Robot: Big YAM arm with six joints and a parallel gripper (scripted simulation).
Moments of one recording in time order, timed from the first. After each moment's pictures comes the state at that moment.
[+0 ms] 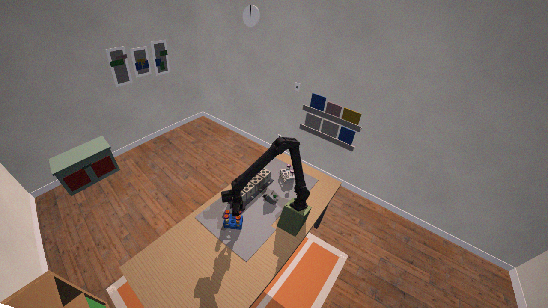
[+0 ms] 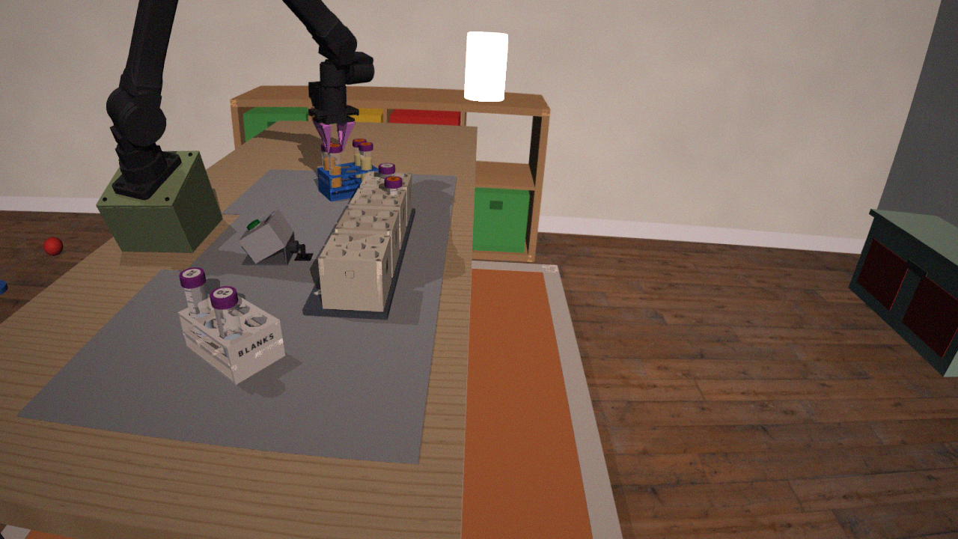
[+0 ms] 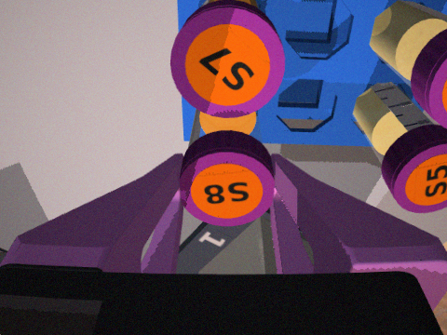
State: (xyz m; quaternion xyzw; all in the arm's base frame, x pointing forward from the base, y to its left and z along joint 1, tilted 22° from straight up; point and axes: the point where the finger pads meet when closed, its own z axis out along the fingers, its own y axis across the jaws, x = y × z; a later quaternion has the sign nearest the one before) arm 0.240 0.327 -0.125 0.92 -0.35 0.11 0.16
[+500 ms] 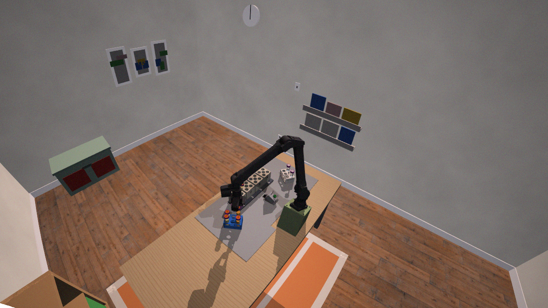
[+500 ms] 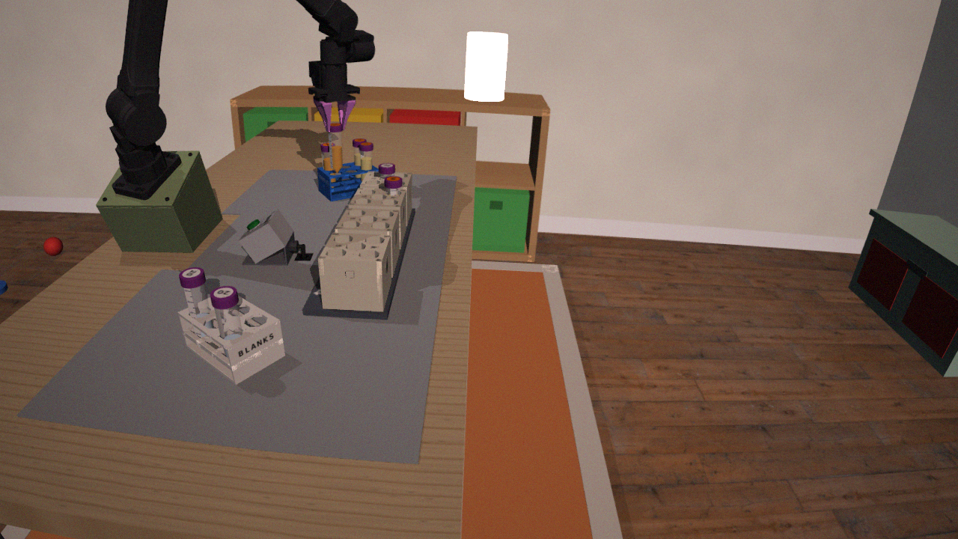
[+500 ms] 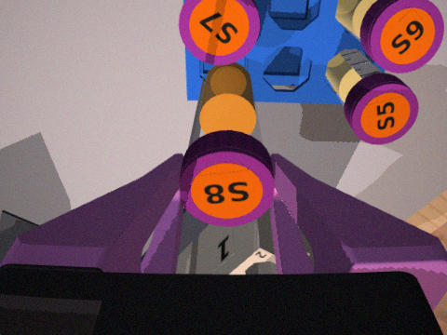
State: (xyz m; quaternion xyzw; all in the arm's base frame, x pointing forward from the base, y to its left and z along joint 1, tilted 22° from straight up) arm 0.239 0.345 -0.079 0.92 -0.36 0.11 0.15
